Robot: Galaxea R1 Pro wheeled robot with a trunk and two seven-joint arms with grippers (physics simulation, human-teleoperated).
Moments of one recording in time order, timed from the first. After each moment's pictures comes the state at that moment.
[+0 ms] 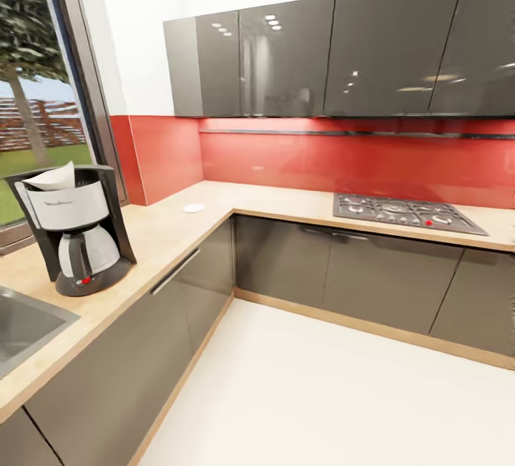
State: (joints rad) left arm -0.29 0.11 -0.27 -0.06 0.60 -0.50 -0.46; right arm -0.11 -0.11 0.01 -0.28 0.04 -0.29 0.00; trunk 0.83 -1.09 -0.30
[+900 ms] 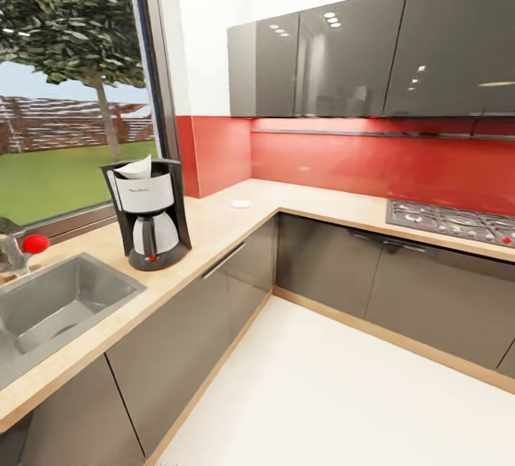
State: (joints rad) left arm -0.29 0.12 -0.26 -0.06 0.60 -0.50 -0.46; right arm -0.11 -0.11 0.01 -0.28 0.04 -0.29 -0.01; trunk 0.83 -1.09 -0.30
